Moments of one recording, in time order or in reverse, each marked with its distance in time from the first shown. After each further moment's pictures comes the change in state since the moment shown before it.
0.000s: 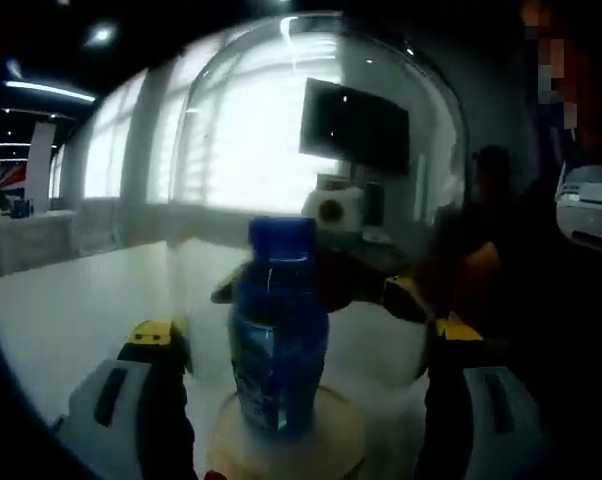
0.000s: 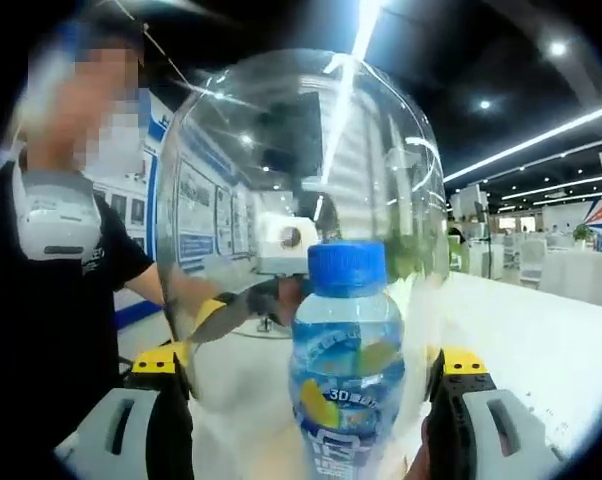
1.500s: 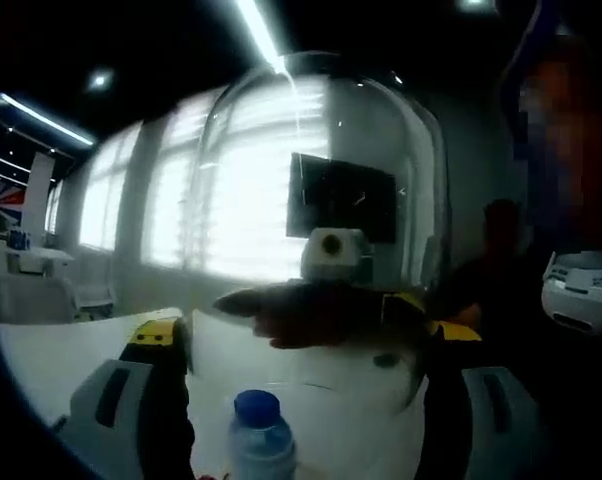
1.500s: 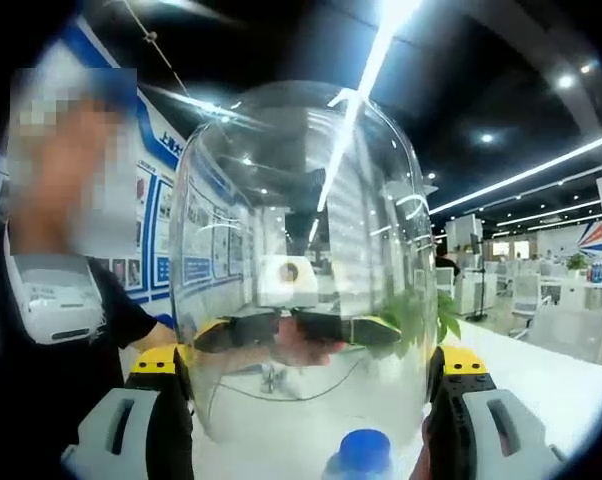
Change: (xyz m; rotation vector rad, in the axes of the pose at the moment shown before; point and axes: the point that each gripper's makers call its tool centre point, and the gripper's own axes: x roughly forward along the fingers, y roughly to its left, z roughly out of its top) left arm -0.024 -0.029 0.148 0.031 -0.247 -0.028; right arm -0.009 0.023 0.153 -0.050 -0.096 -0.037
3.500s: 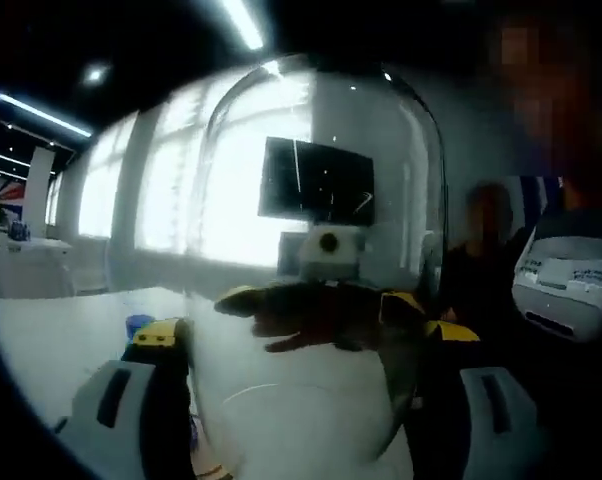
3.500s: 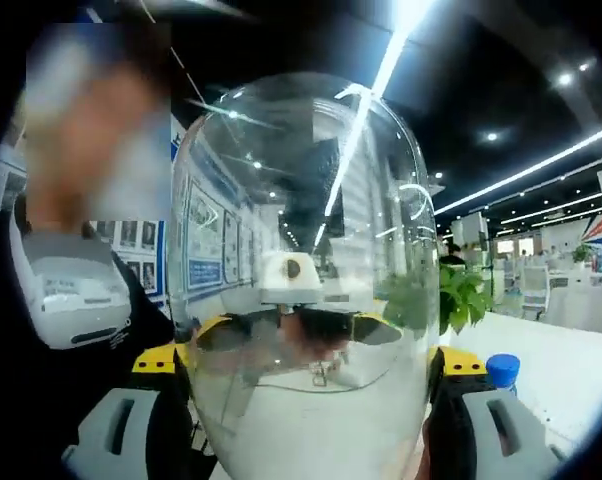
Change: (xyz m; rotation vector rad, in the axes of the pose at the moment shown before) left arm -0.031 -0.133 -0.021 -0.010 0.037 0.007; right arm -0.015 0.137 -0.020 0.024 -0.033 0.020
